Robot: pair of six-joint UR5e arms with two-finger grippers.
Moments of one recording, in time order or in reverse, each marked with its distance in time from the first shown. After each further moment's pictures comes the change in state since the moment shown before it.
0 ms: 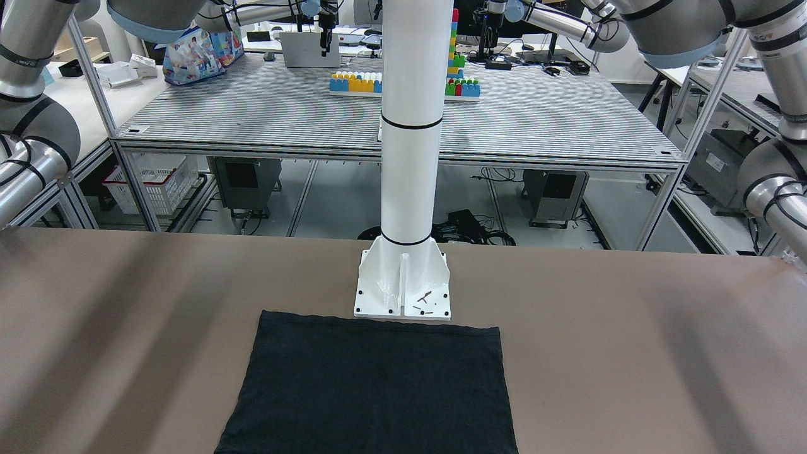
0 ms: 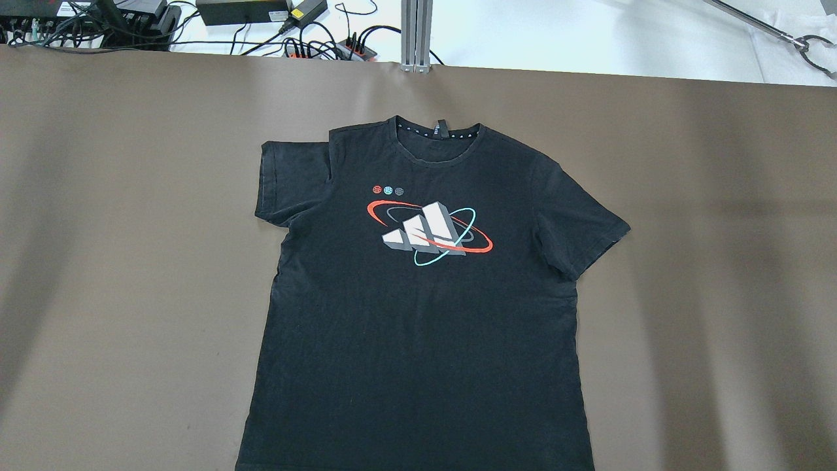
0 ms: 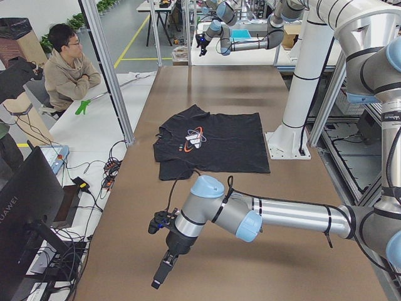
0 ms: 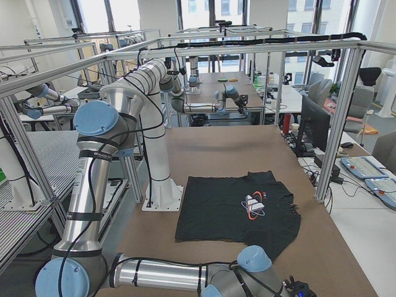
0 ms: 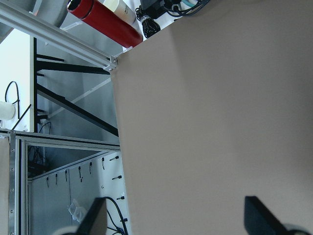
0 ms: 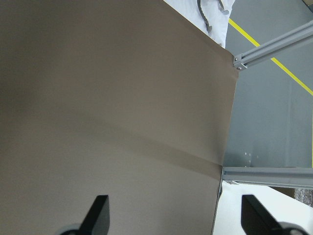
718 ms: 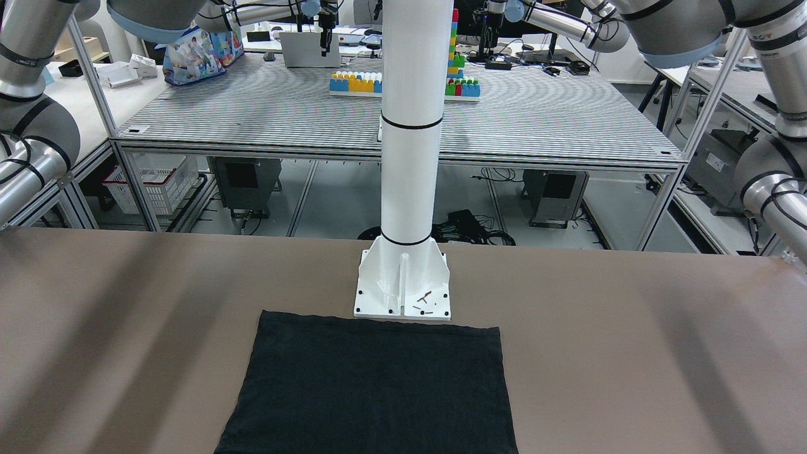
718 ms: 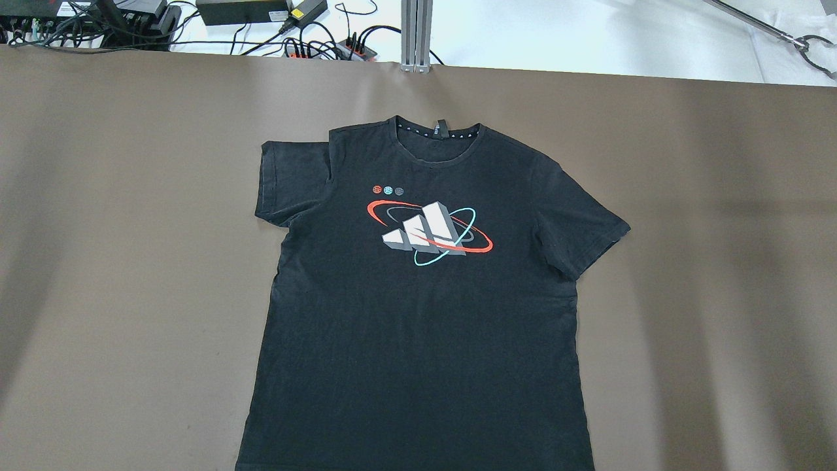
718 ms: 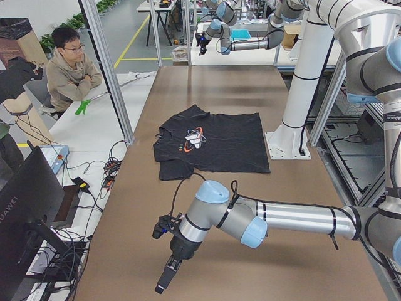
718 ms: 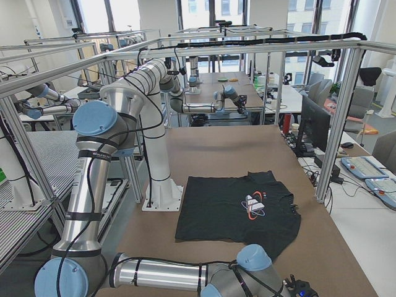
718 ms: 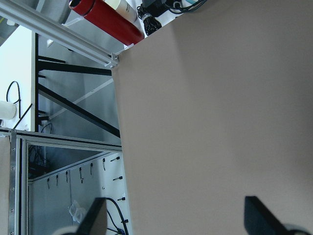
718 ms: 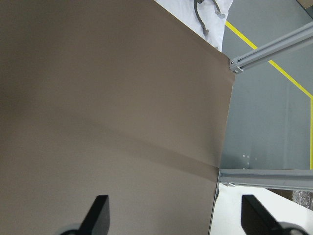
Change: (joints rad) left arm 0.000 0.034 0.004 -0.047 0.006 0.001; right arm 0.011 0.002 0.005 0.001 0.001 -0.005
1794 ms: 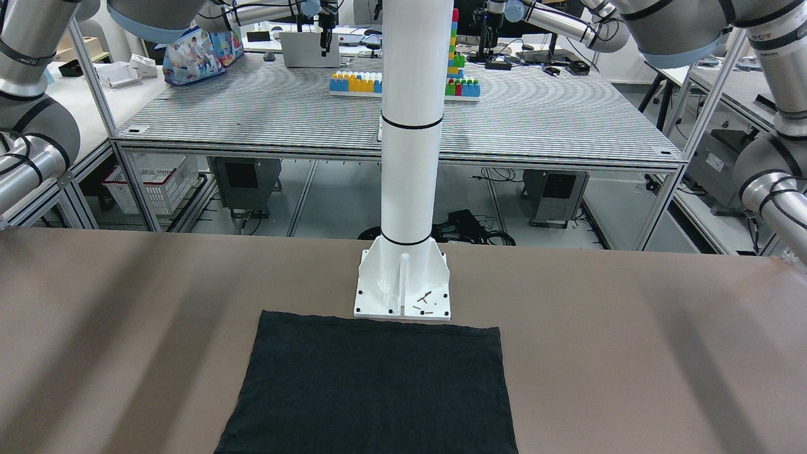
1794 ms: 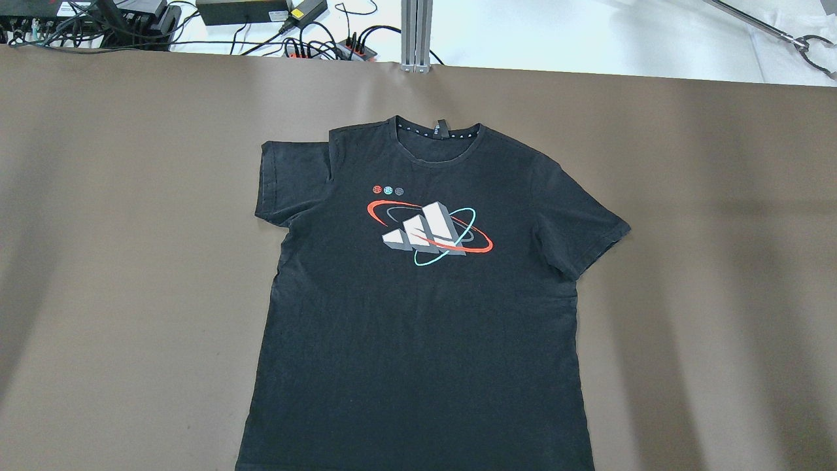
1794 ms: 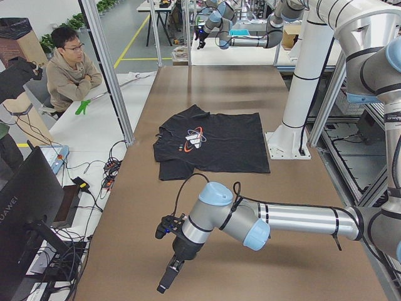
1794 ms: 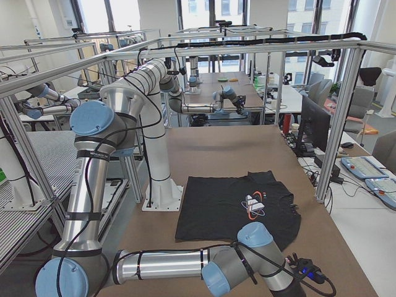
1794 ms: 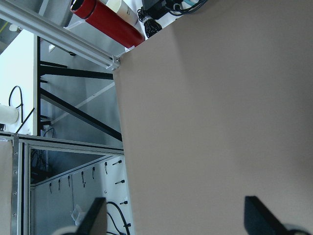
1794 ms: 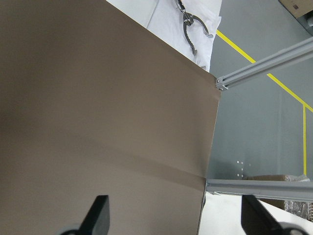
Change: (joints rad) left arm 0.000 0.016 -0.004 -0.029 -0.026 0.009; right arm 0.051 0.029 0.122 -0.142 0.021 -0.027
